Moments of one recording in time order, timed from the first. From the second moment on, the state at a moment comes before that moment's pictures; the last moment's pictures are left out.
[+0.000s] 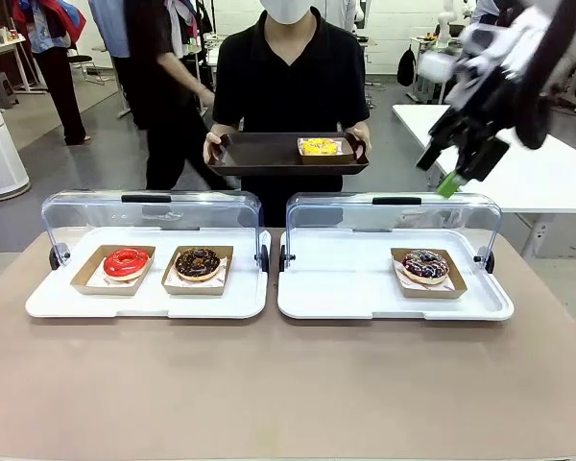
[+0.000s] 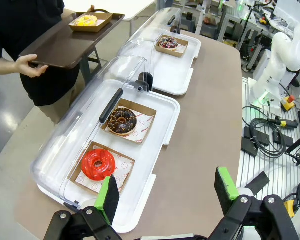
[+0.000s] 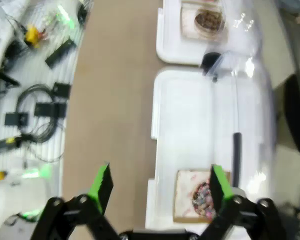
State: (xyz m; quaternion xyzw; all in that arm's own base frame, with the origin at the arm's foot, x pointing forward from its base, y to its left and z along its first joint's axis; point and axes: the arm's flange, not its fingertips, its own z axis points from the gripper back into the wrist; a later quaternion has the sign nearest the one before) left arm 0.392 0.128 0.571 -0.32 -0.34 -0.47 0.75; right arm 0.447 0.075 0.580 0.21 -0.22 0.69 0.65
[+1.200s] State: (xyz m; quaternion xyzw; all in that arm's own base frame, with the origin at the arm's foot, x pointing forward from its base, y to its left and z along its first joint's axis) left arm 0.392 0.128 0.571 -0.32 -0.34 -0.47 0.75; right arm 0.392 -0.164 0.492 0.32 -0.43 0.53 0.66
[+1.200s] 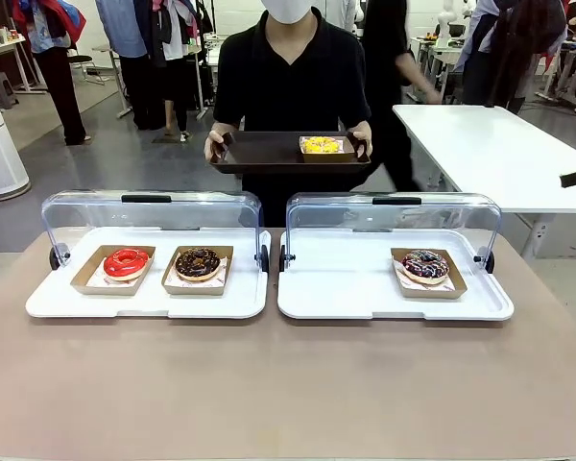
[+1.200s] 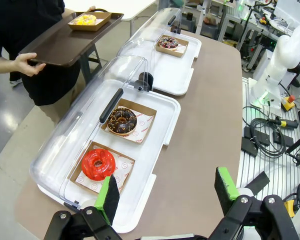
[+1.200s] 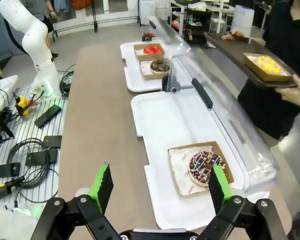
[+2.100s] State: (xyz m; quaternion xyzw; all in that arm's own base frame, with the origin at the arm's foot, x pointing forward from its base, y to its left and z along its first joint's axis) left arm 0.392 0.128 0.571 -0.32 -0.34 -0.47 0.75; right arm 0.391 -0.164 0.494 0.32 -0.43 0.53 0.66
